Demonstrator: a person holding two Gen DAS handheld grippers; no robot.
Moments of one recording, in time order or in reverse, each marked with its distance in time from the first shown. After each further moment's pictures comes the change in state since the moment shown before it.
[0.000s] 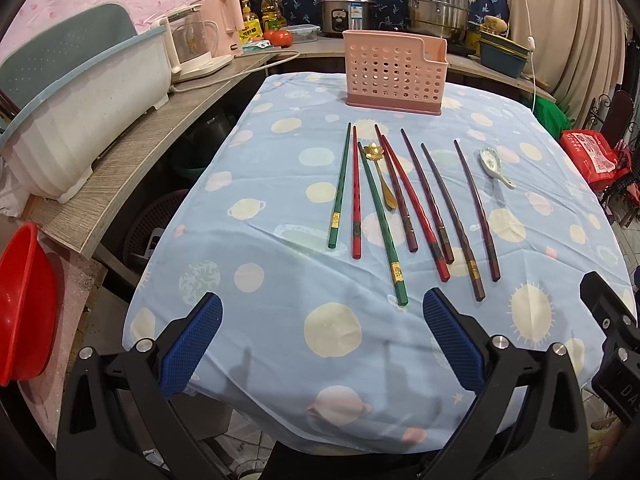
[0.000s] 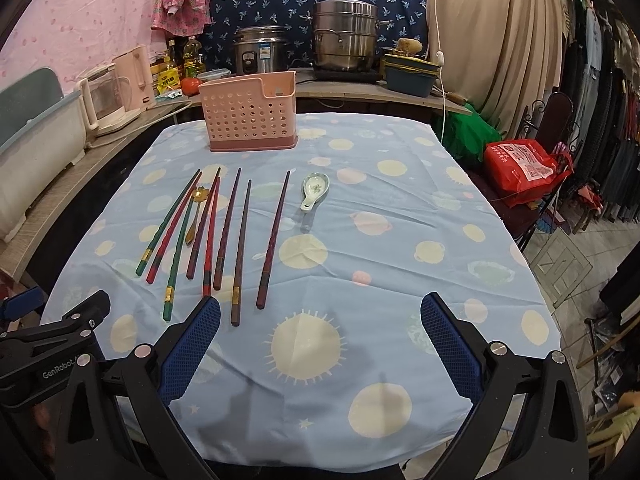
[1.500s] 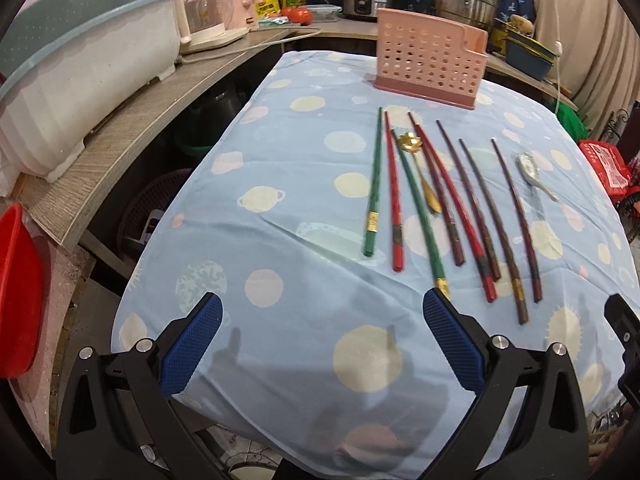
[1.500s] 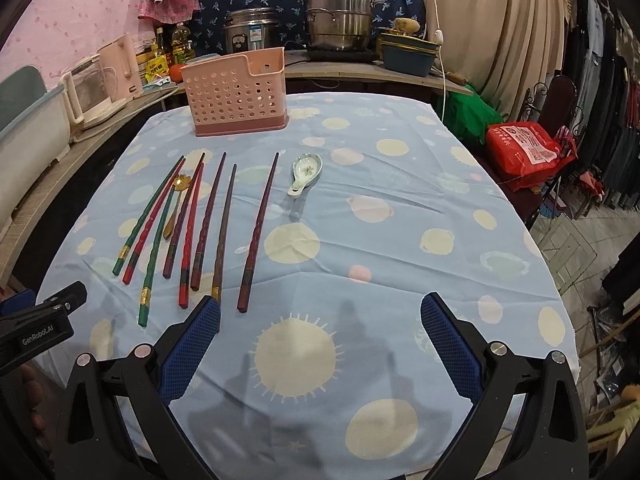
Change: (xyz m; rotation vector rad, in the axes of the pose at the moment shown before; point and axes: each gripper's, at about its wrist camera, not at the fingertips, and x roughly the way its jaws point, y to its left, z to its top) left arm 0.042 0.025 0.008 -0.089 0.076 -0.005; right arm 0.042 -0.004 0.001 0.019 0.066 -0.009
